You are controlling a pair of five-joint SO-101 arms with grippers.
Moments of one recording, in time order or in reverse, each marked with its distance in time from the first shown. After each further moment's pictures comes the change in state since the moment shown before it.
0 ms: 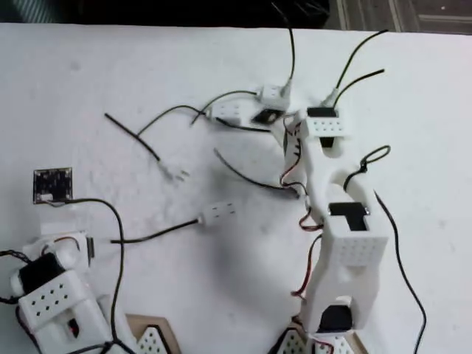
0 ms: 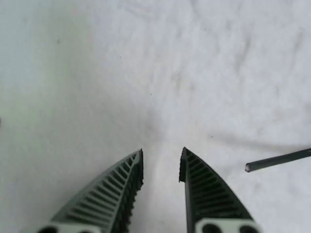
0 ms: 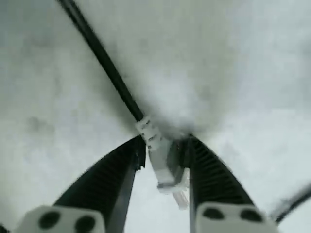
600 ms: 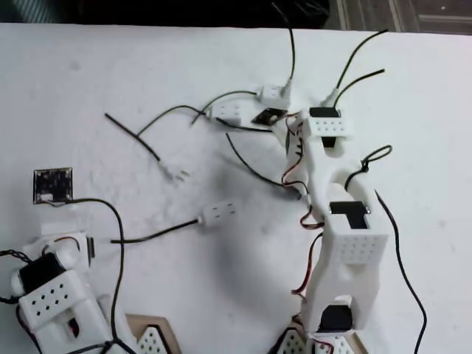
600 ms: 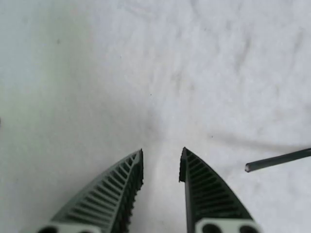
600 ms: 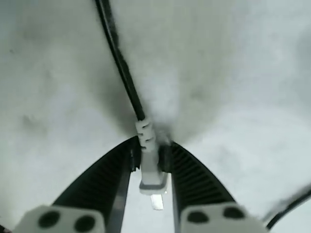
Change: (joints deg) left arm 0.1 0.0 0.0 0.0 0.0; right arm 0.6 1.0 -0.2 0.7 1.6
